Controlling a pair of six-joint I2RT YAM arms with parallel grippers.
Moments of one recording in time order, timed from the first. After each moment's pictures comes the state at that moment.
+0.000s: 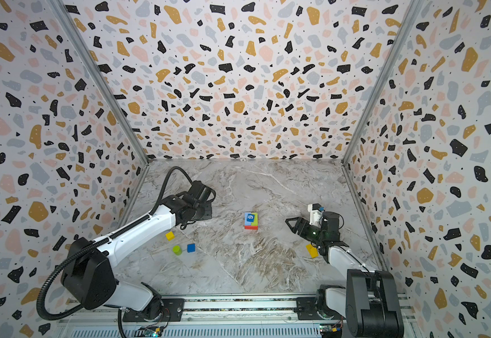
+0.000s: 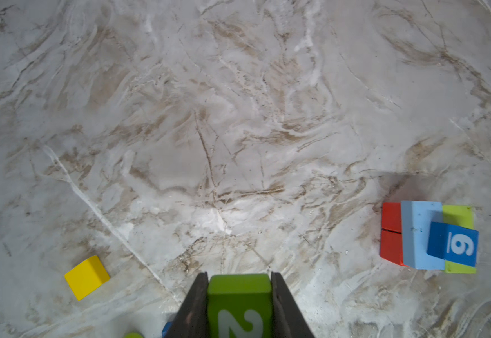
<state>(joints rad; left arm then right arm) -0.58 1.48 1.15 -0.74 -0.28 -0.56 -0.03 1.19 0.34 0.22 -0.72 0.56</state>
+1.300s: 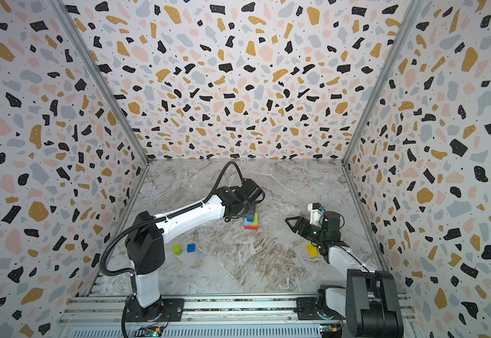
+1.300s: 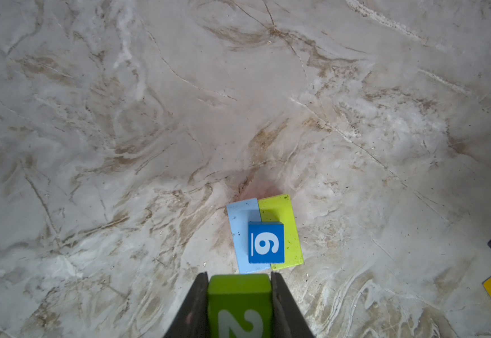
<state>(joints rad) -0.88 1.92 1.65 -0.85 -0.30 -0.62 -0.04 1.19 0.34 0.24 -0.75 0.57</state>
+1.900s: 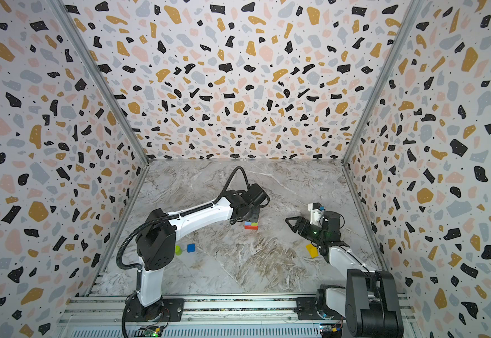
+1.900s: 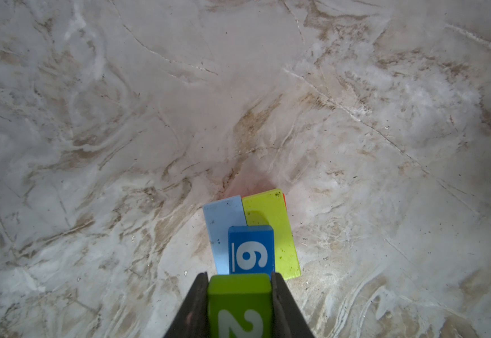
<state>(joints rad) -0.89 2.01 1.65 -0.82 -0.27 -0.61 -0.04 1.19 0.34 0.24 -0.75 0.57</state>
